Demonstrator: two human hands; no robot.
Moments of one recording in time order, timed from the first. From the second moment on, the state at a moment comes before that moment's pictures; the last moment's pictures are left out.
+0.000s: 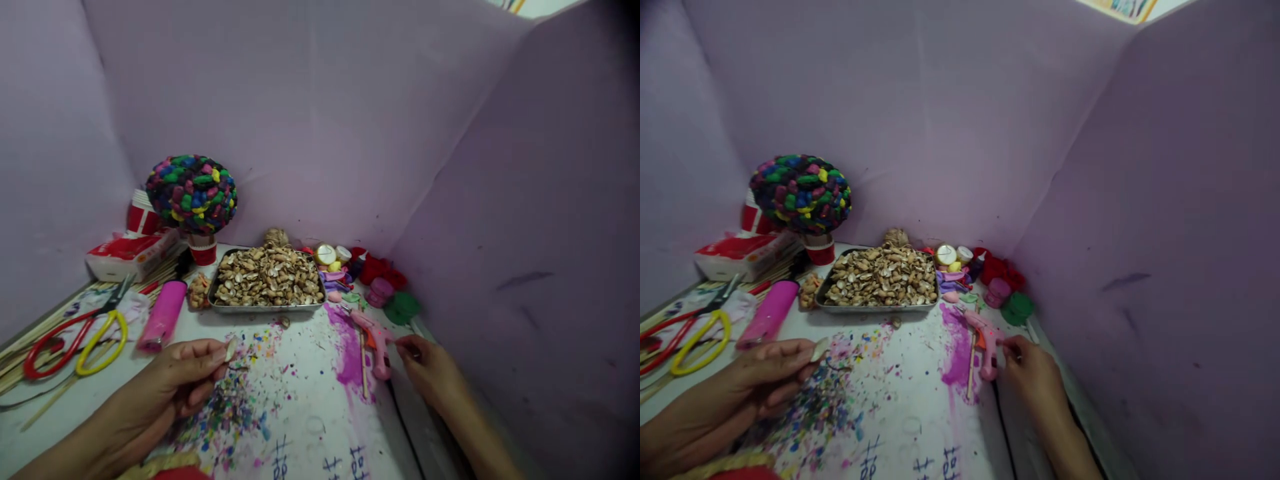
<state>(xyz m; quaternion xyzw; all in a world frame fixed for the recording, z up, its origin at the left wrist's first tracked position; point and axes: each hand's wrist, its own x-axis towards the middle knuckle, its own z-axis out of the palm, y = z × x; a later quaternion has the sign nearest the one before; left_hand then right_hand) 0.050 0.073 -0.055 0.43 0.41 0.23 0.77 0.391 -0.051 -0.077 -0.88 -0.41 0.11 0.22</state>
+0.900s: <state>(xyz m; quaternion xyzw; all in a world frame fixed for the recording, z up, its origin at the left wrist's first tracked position) 0.054 0.066 -0.051 0.40 0.39 0.20 0.80 0.254 -0.003 -0.051 -0.63 -0.36 0.44 0.53</state>
